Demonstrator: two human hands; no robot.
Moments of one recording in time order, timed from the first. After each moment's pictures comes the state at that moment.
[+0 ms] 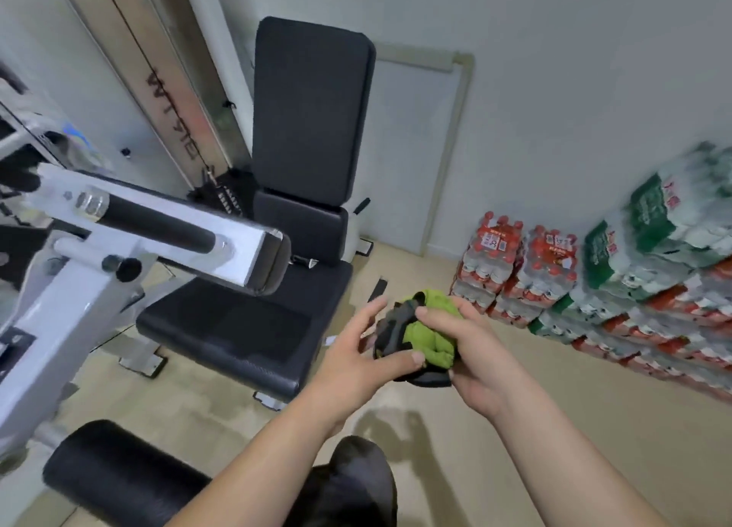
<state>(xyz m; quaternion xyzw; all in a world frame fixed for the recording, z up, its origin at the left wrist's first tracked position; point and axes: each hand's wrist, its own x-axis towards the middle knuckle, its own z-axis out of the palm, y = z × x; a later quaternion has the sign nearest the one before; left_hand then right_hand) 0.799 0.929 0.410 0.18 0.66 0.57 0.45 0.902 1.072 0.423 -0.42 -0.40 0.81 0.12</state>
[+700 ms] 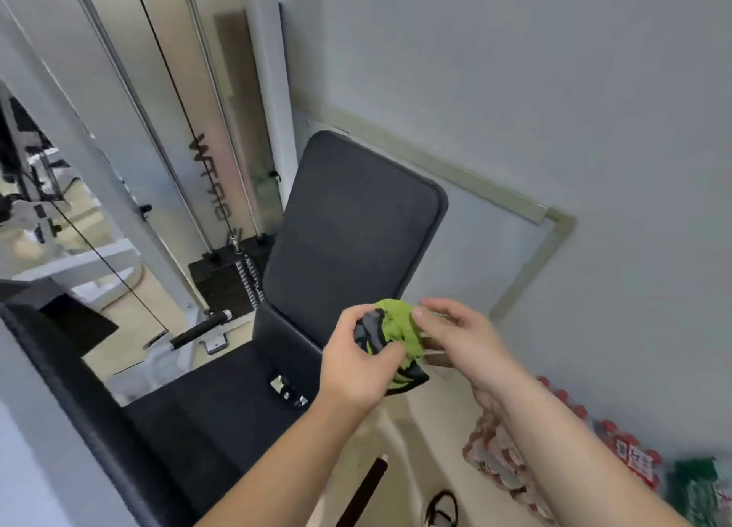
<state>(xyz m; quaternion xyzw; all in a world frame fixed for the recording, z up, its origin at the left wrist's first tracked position) 0.504 1.197 0.431 0.04 0.75 0.63 0.19 0.553 1.345 0.460 -0.33 -0.67 0.66 0.03</state>
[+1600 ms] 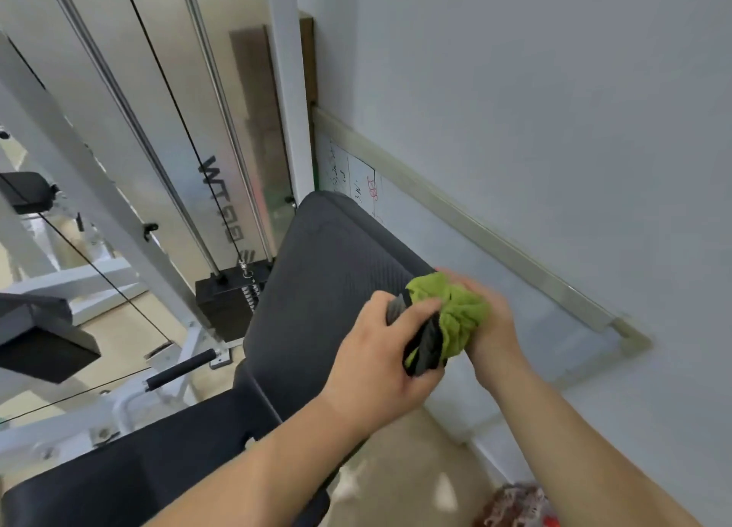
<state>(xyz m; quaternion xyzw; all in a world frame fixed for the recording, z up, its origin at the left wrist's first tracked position) 0.332 1.332 0.450 0.32 0.84 0.42 -0.09 0.329 1.494 0.469 -0.25 -0.60 0.76 0.09</state>
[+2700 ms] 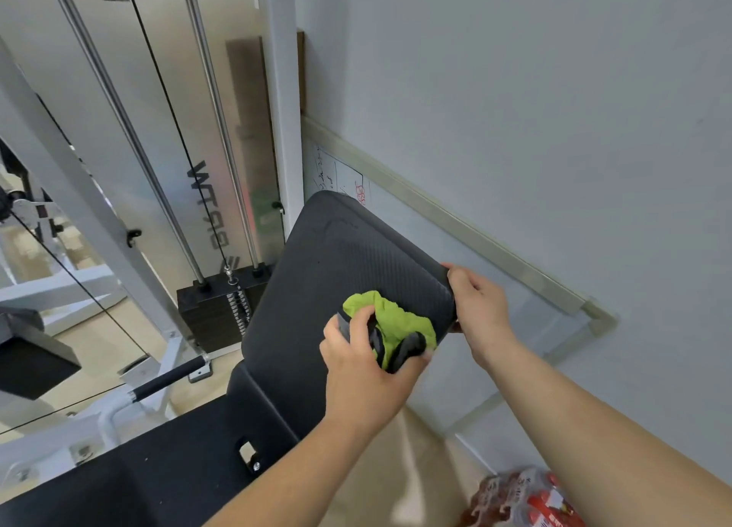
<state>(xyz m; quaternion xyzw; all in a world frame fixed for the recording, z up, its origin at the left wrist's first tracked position) 0.359 1.307 0.397 0.09 0.86 0.50 -0.04 0.340 1.468 0.475 -0.32 -0.71 0.62 0.12</state>
